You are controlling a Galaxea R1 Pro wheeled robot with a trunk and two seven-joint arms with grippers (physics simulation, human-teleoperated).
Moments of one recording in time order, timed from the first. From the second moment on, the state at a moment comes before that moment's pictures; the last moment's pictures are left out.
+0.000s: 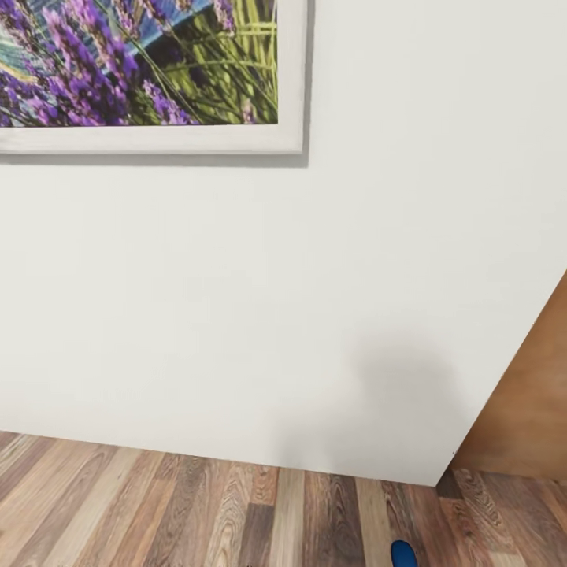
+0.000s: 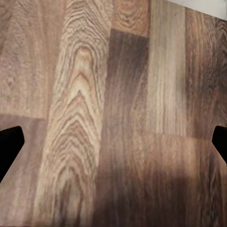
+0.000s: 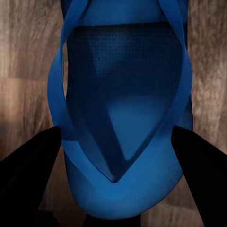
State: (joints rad) left arm -0.14 0.04 -0.04 -0.38 0.20 -0.23 -0.29; right arm -0.32 -0.18 0.36 -0.10 -0.44 -0.02 0.30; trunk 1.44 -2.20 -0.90
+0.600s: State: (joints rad) left arm -0.14 0.04 -0.04 -0.38 0.20 -0.23 -0.29; right arm -0.32 -0.18 0.36 -0.10 -0.44 -0.02 0.30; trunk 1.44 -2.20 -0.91
